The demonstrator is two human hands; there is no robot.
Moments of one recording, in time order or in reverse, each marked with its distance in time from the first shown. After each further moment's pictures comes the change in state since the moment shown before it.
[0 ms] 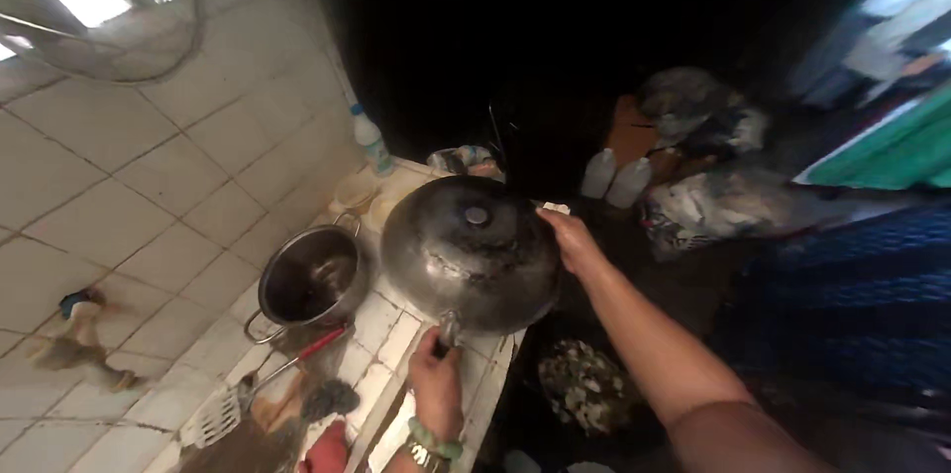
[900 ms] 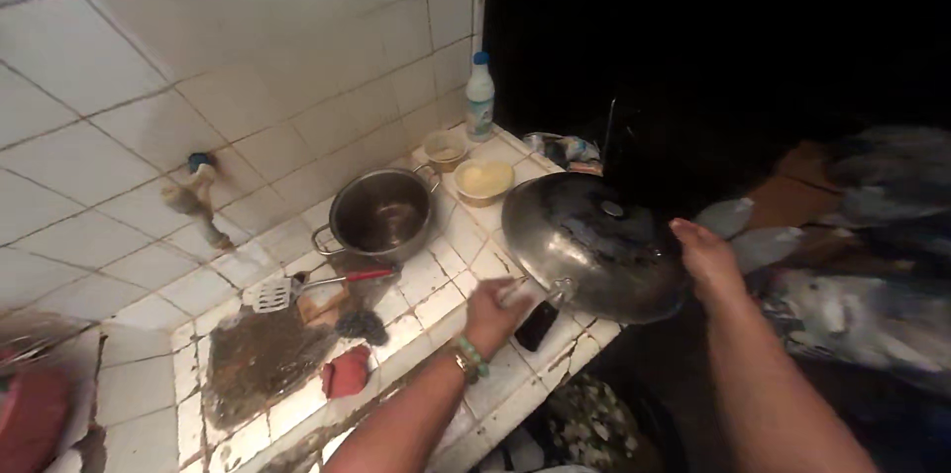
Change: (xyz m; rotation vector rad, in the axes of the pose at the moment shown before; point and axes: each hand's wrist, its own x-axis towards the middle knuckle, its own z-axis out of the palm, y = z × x) left_hand 0.077 -0.003 0.004 0.205 -0.165 0.017; right_hand 0.084 0.012 -0.020 -0.496 0.010 -0.111
